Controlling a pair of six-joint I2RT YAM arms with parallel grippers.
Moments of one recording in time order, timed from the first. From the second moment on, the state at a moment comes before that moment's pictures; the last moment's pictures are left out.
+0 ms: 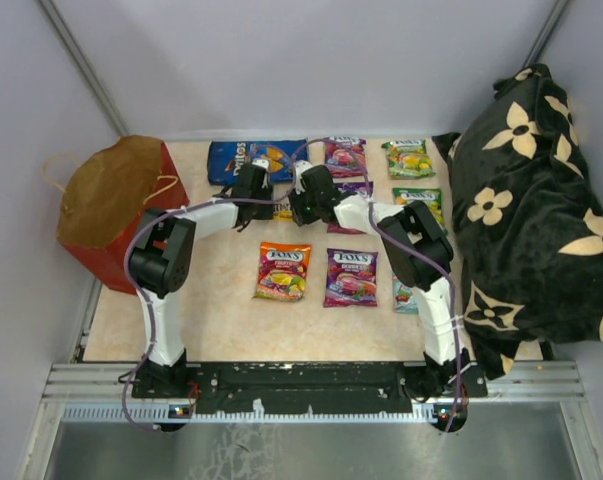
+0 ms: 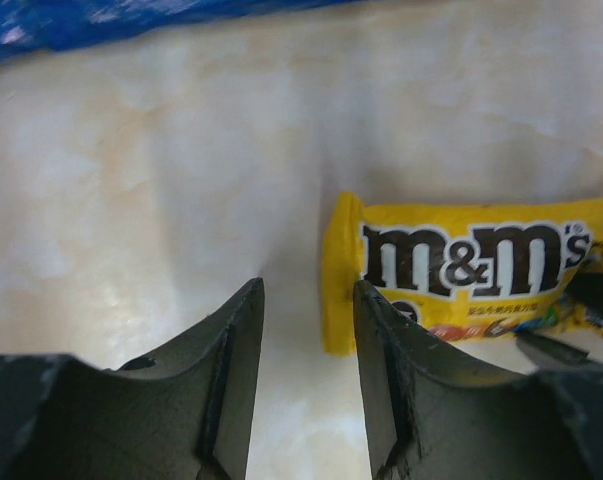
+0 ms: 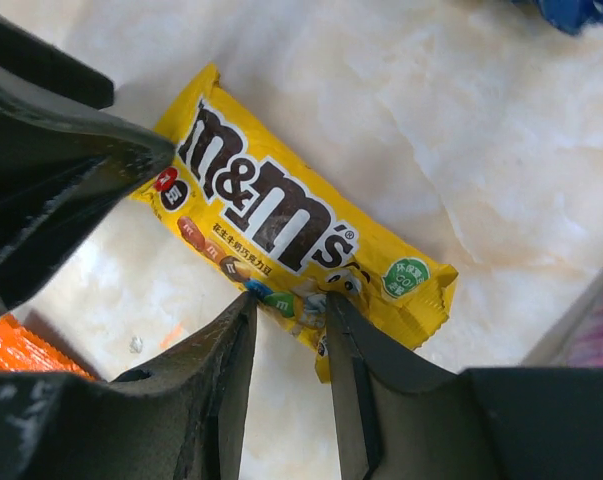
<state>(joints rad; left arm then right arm) -0.43 2.05 1.33 -0.05 -0.17 -0.23 0.60 2.16 1.50 -0.06 -0.09 0.10</state>
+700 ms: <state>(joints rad) -0.36 1.88 1.25 -0.12 -0.15 -0.25 0.60 2.21 1.64 -0.17 -0.23 0.10</state>
